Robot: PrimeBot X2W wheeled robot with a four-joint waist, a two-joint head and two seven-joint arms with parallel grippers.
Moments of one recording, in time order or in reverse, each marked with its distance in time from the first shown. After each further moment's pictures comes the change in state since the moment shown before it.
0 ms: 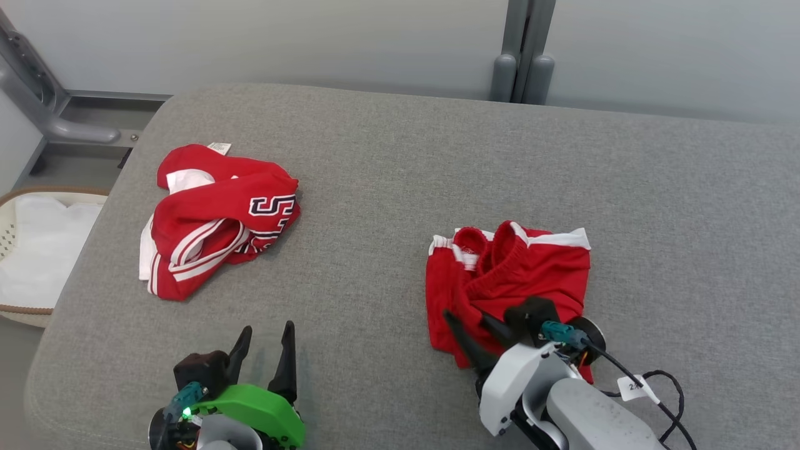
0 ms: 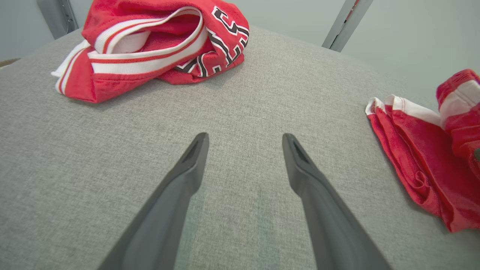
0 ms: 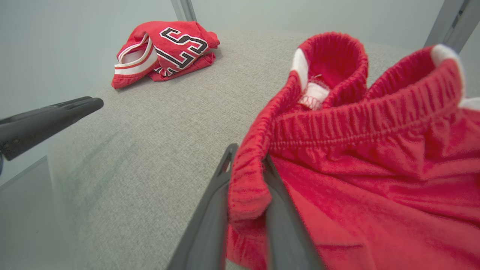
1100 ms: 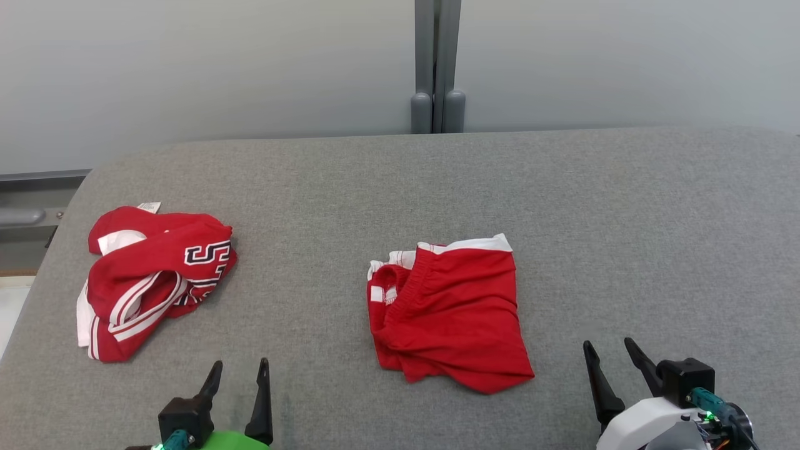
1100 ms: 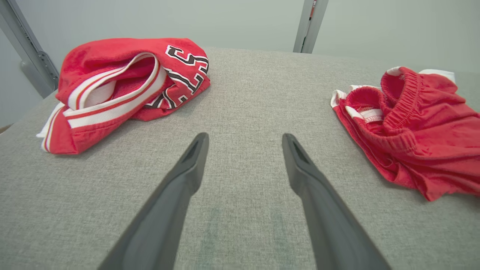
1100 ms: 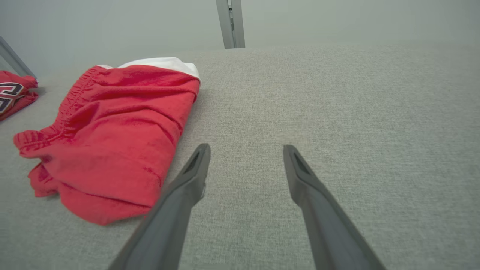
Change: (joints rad) left arm 0.165 0.000 0.134 -0.150 0.229 0.000 0.000; right arm 0.361 0.000 -0.597 -0.205 -0.229 0.000 -0.010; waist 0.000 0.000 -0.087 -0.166
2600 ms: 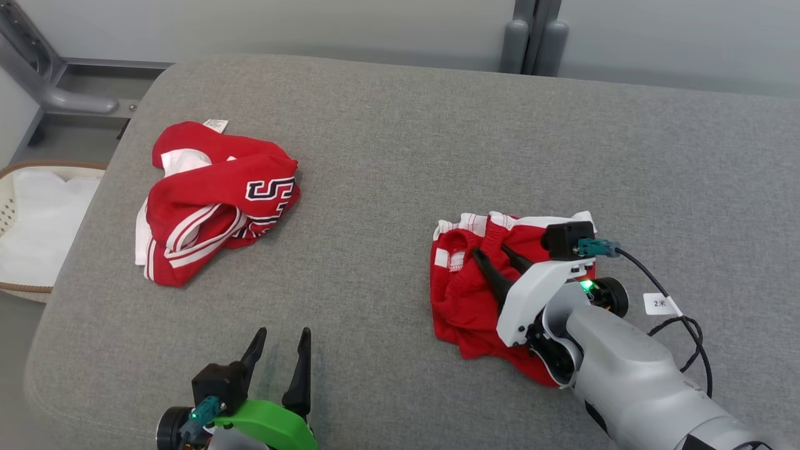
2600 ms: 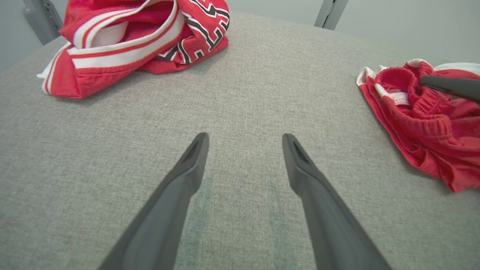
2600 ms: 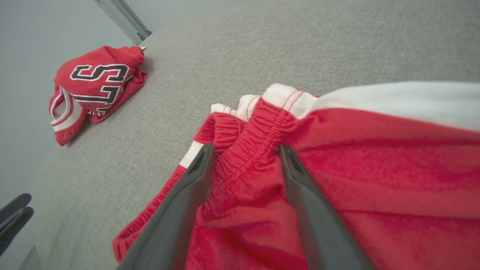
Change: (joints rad) left arm -0.083 0.000 -0.148 0.017 -0.115 0.000 0.000; right arm -0.644 0.001 0.733 0.520 0.726 0.000 0.050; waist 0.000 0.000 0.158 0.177
